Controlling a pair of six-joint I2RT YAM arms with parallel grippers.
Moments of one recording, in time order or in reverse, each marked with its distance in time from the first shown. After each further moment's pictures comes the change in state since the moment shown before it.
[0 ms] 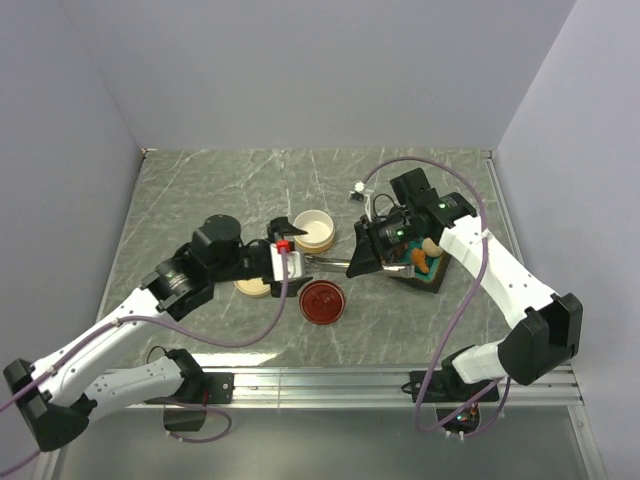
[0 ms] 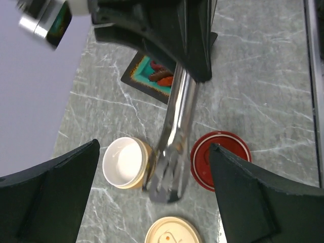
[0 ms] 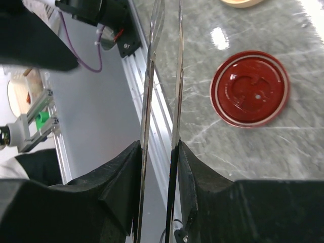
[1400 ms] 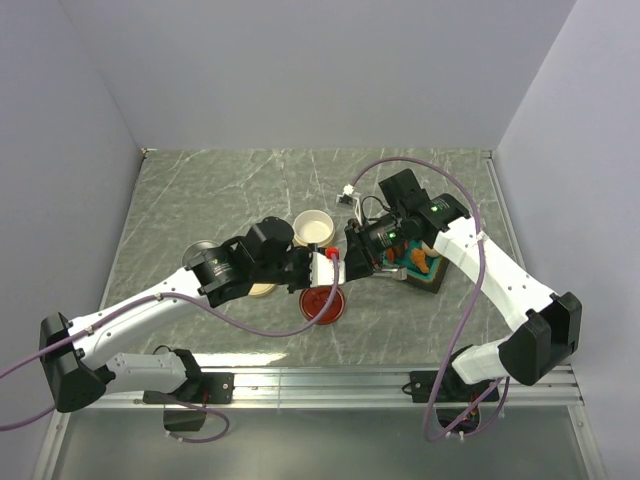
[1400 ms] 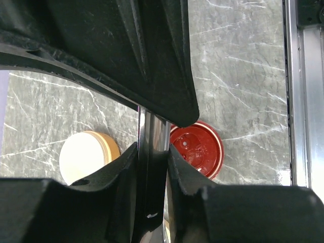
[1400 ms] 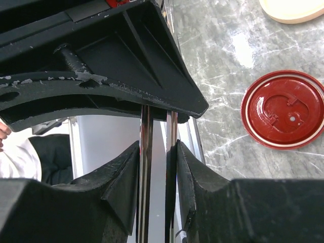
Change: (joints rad) left arm -0.195 0.251 0.106 -0.092 -0.172 -0.031; right arm 0.103 0.014 0.030 0.030 -0.078 0.036
